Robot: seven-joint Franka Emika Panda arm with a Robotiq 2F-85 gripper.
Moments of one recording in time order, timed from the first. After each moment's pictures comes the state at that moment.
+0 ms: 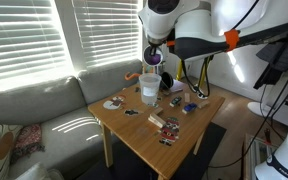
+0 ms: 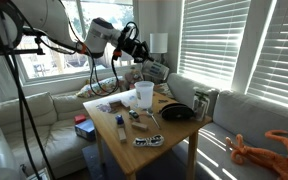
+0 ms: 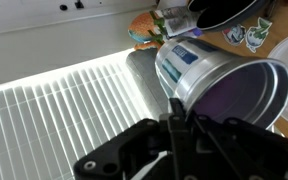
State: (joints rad) arm 0.16 0.04 0.19 -1.74 -1.12 1.85 0.31
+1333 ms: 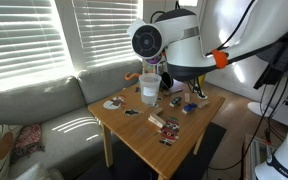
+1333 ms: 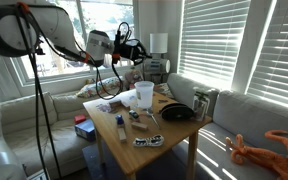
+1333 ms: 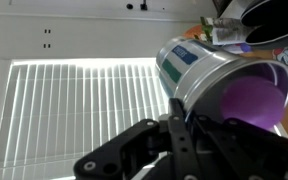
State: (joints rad) arm 0.24 0.13 0.21 -1.74 -1.42 1.66 0.29
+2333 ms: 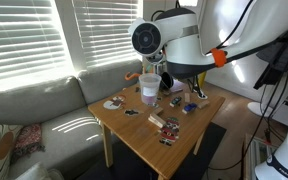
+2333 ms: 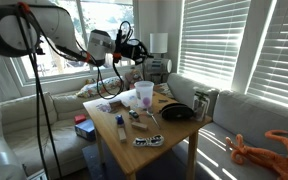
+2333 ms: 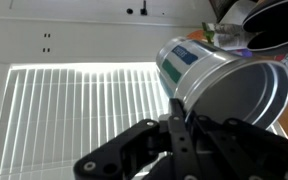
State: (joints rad) arm 0.23 0.13 0.21 -1.73 -1.40 1.65 0.27
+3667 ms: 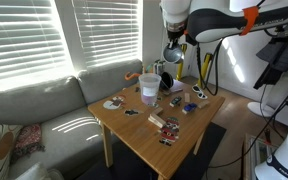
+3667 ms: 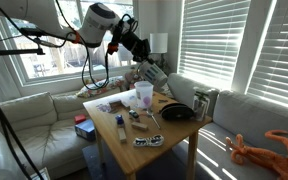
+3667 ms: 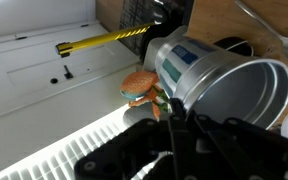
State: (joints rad) arm 0.13 -0.08 0.13 -1.77 -0.89 1.68 0.31
